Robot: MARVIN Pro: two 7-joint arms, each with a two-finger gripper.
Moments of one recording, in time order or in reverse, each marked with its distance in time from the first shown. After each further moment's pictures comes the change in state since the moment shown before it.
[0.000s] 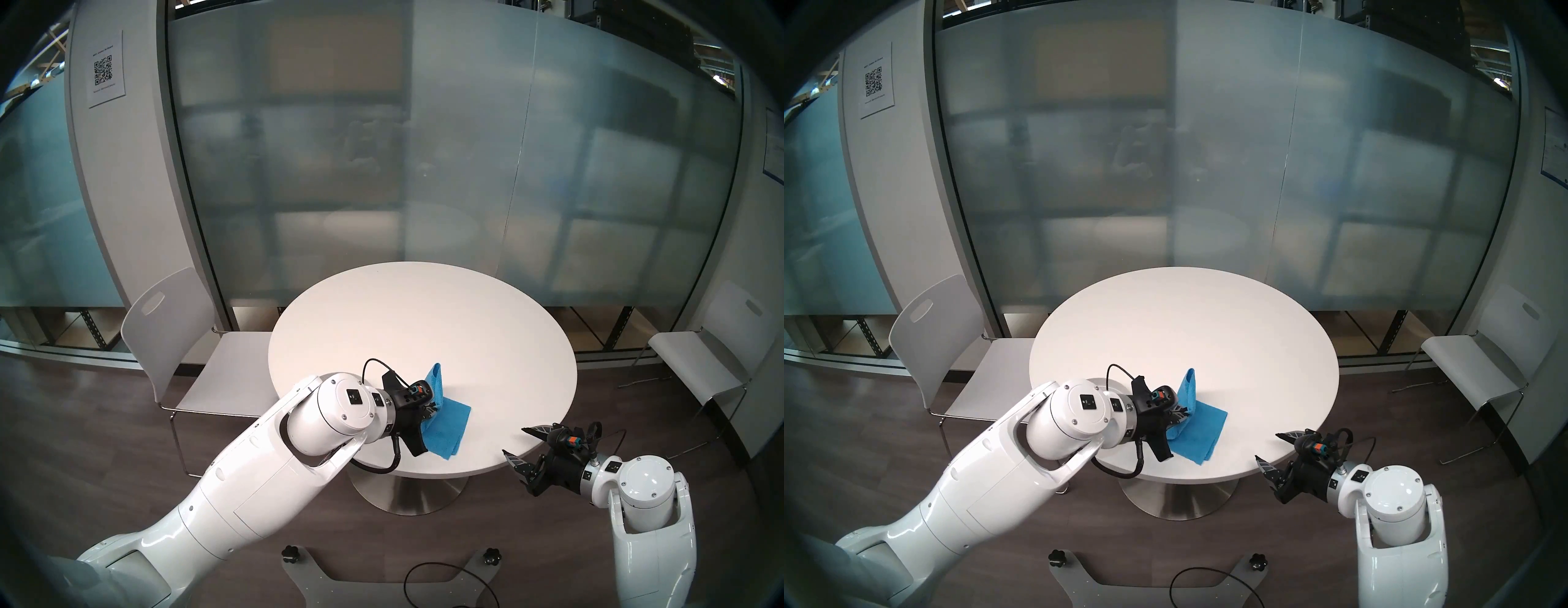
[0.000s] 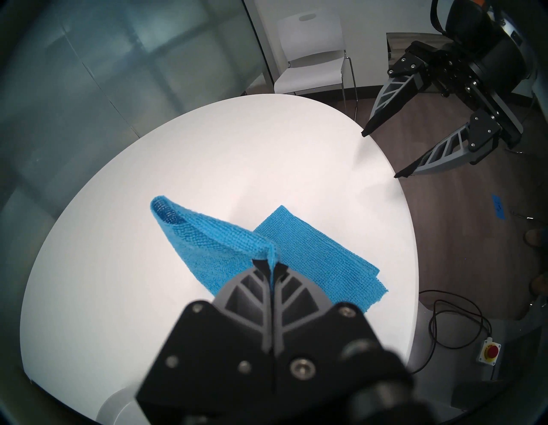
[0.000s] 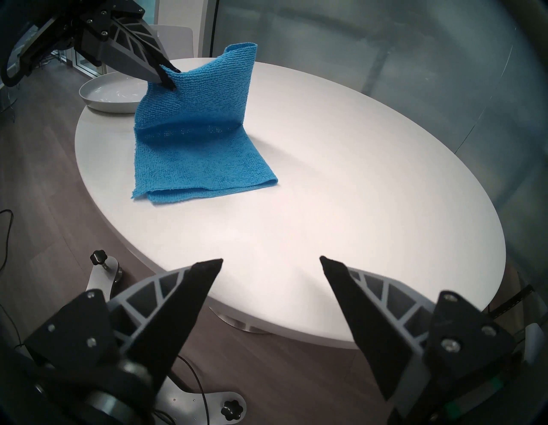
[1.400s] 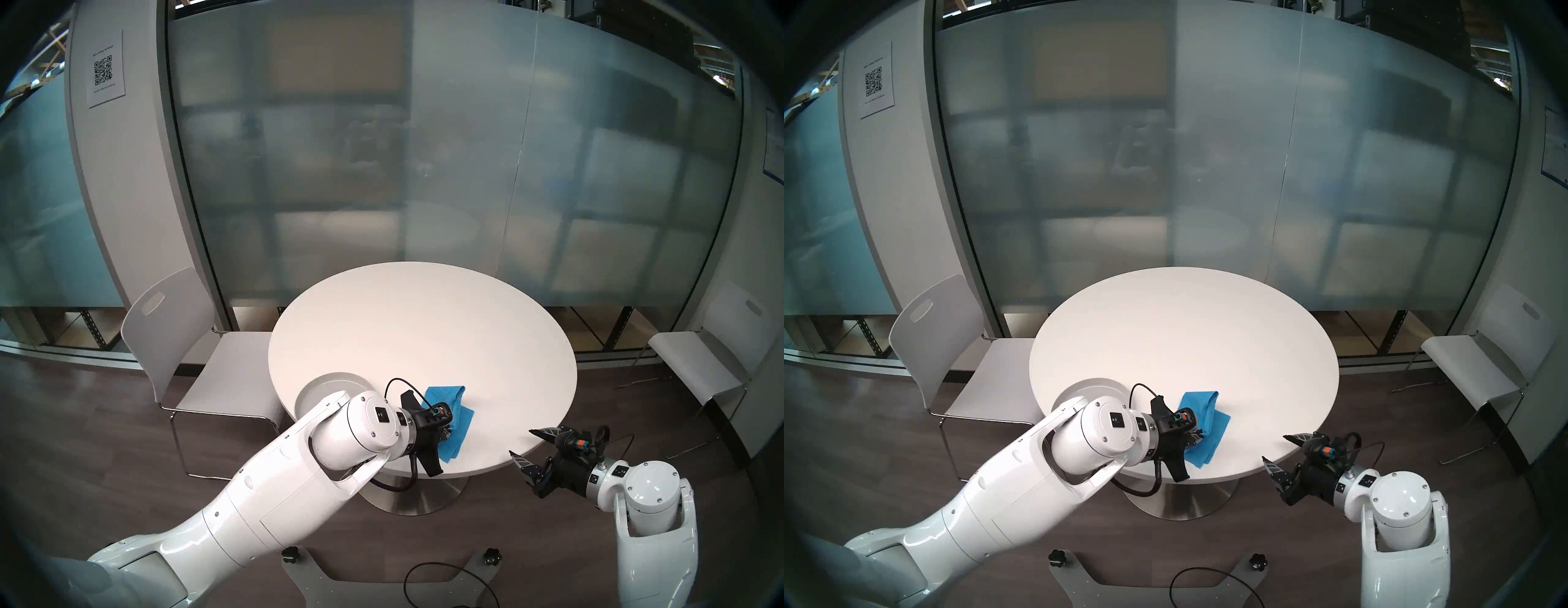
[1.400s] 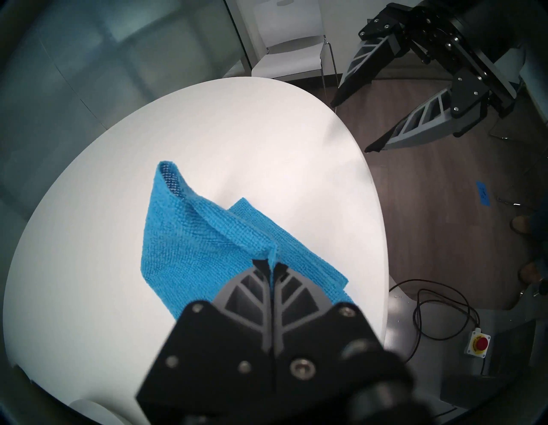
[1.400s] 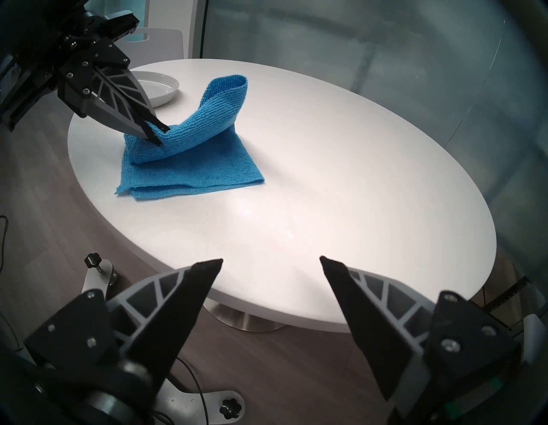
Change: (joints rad) left arm -0.025 -0.050 0.107 0.082 0.028 0.019 0.008; right arm -0.011 -0.031 0.046 0.004 0.003 -0.027 0.005
